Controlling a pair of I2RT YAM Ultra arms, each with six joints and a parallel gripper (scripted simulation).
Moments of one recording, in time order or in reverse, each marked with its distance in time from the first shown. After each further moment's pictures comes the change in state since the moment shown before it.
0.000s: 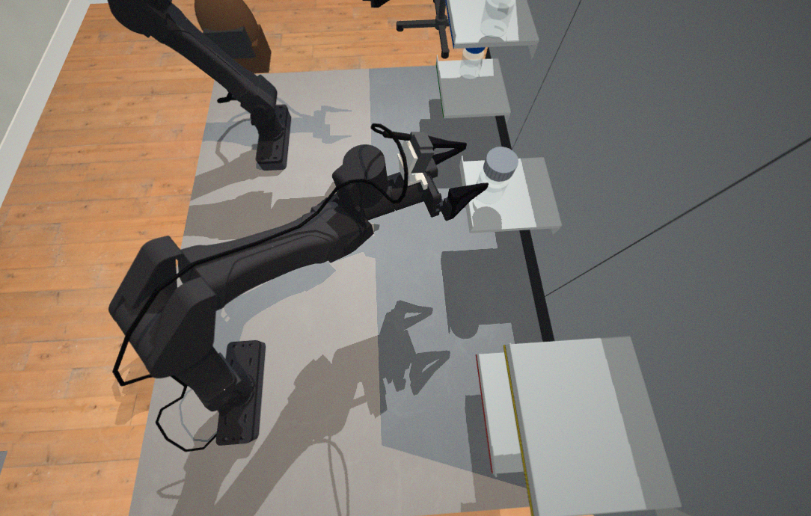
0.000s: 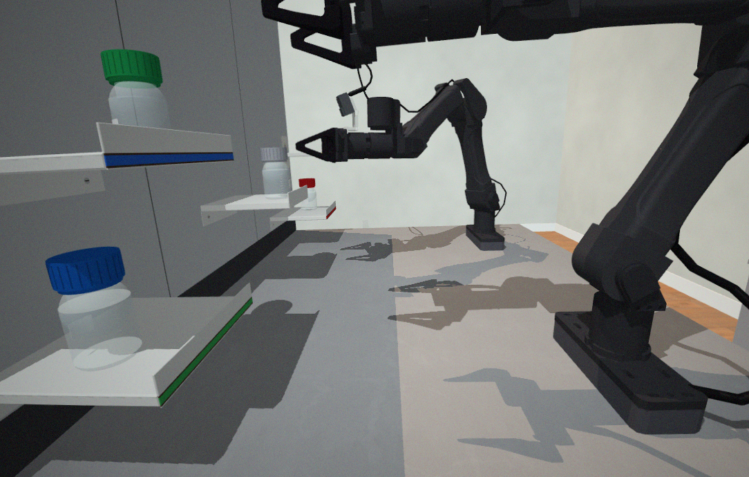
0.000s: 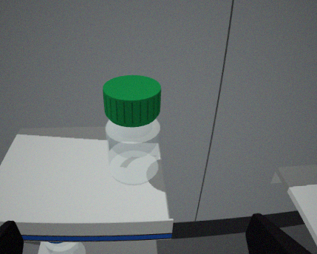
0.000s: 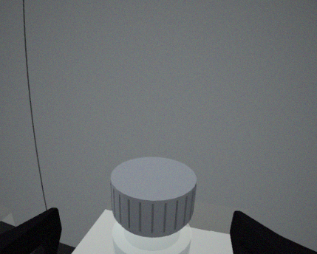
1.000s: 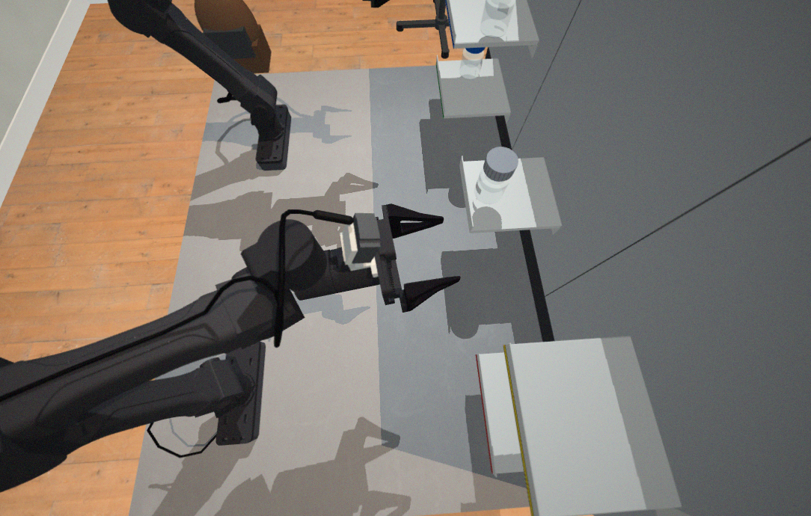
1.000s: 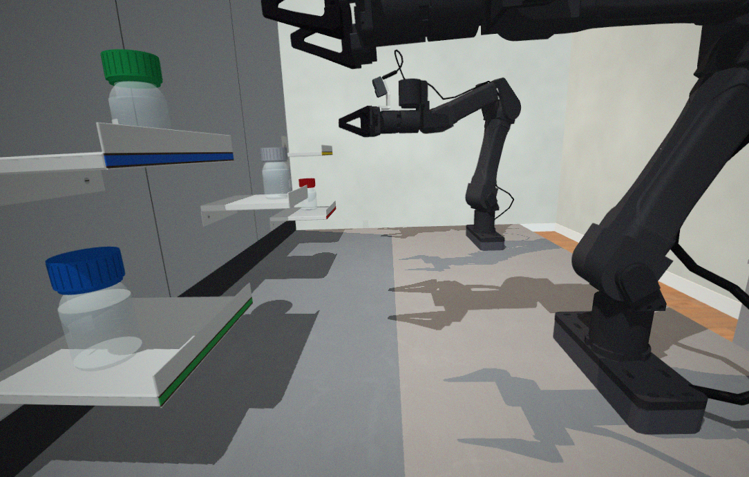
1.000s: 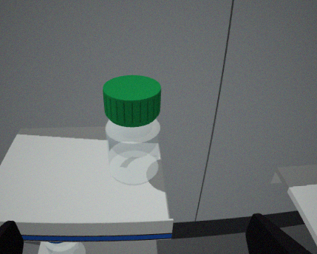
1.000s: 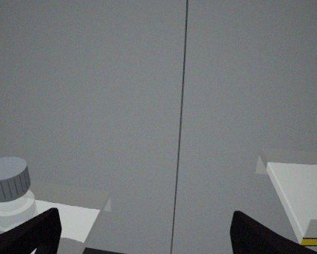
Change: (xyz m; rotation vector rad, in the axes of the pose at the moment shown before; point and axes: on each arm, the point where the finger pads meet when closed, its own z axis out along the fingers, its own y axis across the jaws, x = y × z) left arm 0.000 0.000 0.000 0.000 0.000 0.000; right arm -0.058 -0.141 -0.114 0.151 0.023 0.000
